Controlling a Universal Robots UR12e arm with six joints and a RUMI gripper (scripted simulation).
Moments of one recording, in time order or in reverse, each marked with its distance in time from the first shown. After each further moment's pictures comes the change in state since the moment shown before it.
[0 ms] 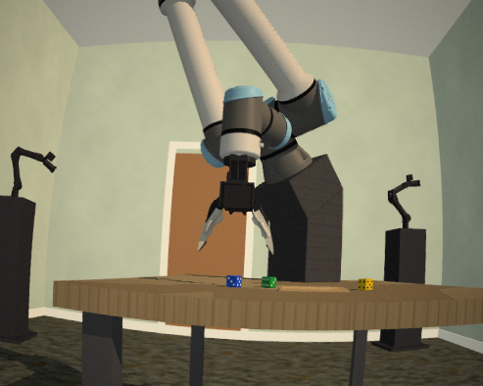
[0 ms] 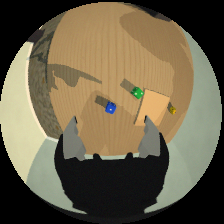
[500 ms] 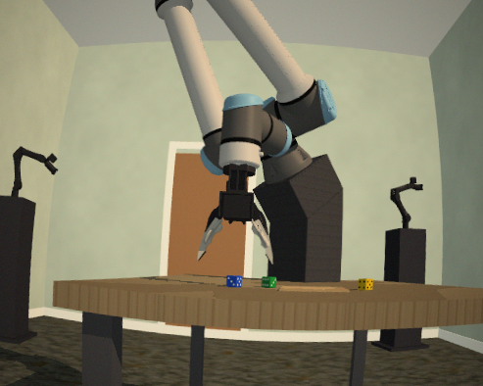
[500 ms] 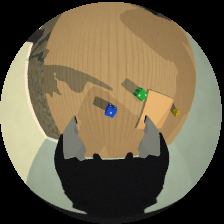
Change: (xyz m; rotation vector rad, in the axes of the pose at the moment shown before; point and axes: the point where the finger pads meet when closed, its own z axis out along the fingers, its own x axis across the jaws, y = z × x) arm 0.000 0.001 0.021 -0.001 -0.001 0.000
